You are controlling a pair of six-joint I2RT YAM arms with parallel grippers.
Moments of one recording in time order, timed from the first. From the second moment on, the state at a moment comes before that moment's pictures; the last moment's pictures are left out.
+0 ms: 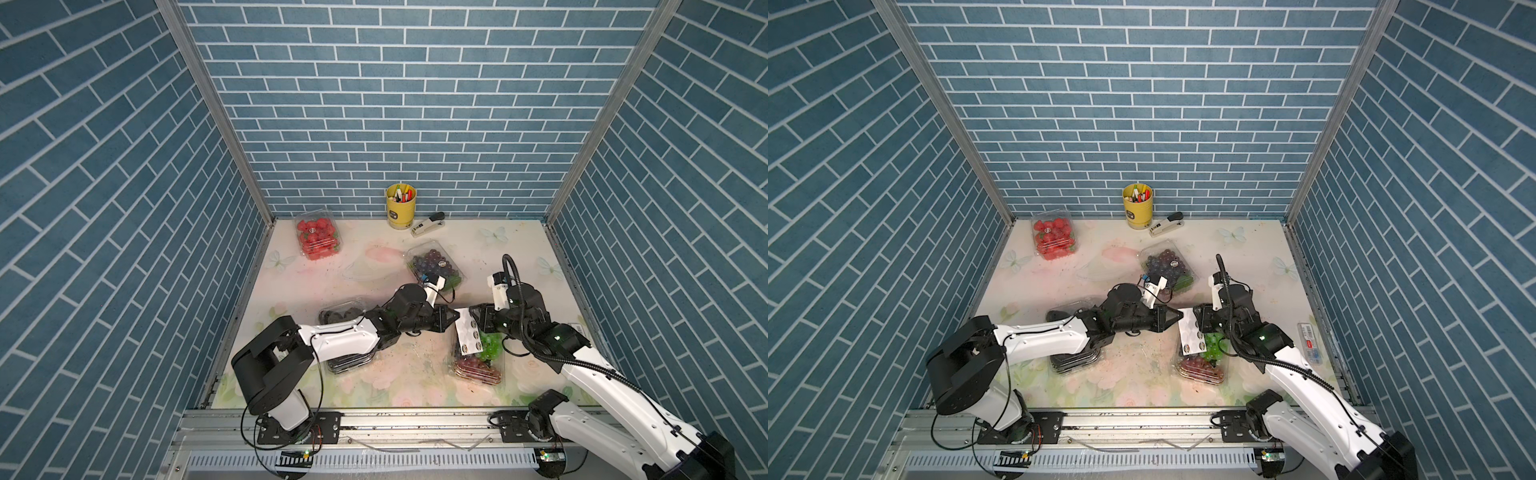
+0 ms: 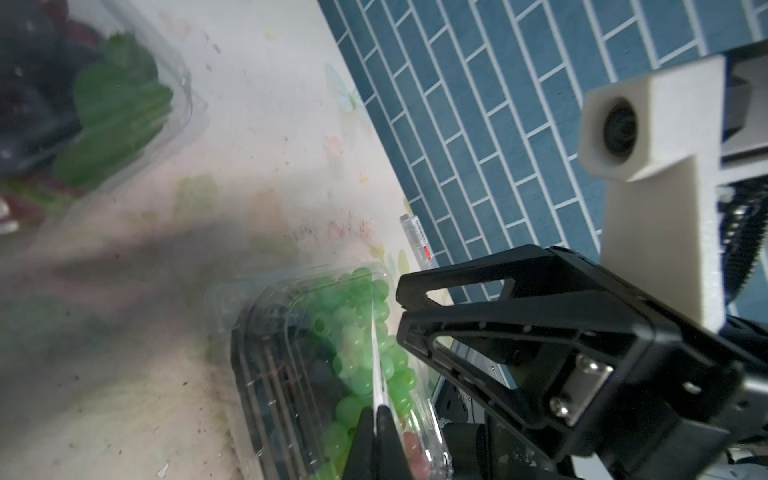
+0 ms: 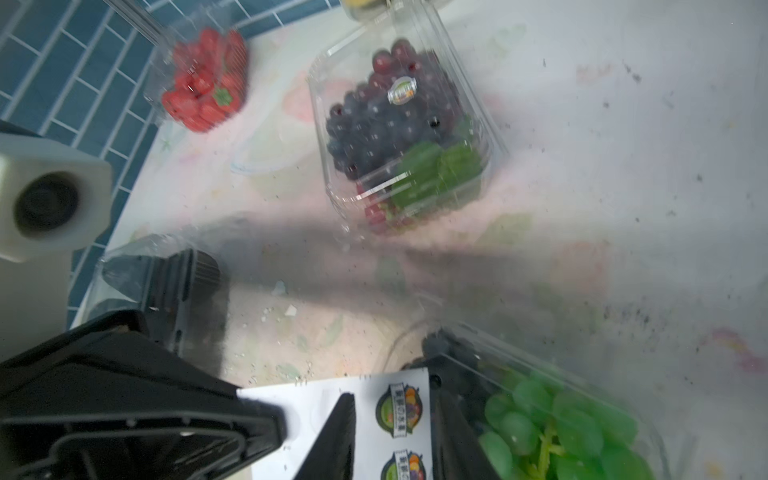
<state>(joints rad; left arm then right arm) -0.93 1.59 0.88 0.34 0.33 -0.83 0.57 0.87 0.67 -0.44 -0.10 0.45</state>
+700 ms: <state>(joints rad) -0.56 1.41 1.05 0.19 0.63 -0.60 0.40 1.14 0.86 -0.02 -0.49 0.52</state>
